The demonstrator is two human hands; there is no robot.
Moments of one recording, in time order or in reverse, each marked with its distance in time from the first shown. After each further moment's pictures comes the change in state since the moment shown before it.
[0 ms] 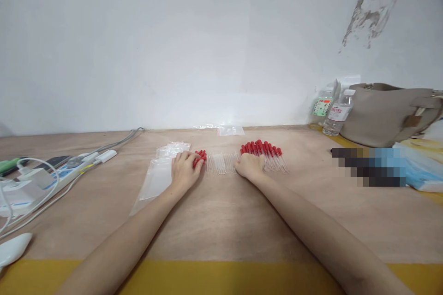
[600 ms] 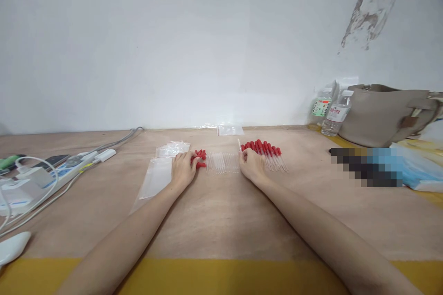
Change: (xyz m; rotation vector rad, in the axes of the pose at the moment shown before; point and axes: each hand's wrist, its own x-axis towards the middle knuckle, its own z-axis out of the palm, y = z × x) left_hand 0.006 -0.018 0.014 0.003 -0.052 -0.060; right_hand -0.007 0.013 0.007 0.343 0.275 -0.027
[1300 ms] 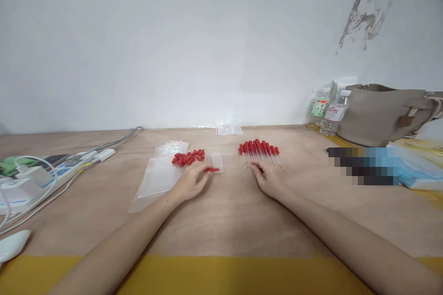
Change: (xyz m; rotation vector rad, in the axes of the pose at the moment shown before) left_hand -0.023 0.030 -0.027 -0.443 -0.253 0.325; right_hand -0.038 0.049 -0.040 0.227 -0.057 -0.331
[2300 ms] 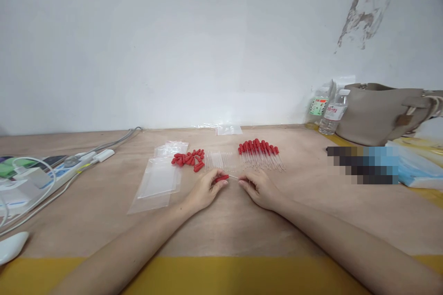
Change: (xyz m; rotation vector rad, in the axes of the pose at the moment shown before) left_hand -0.004 0.033 0.030 -0.371 -0.010 -0.112; right_hand -0.016 -0.028 0.006 0.031 -0.167 -0.243
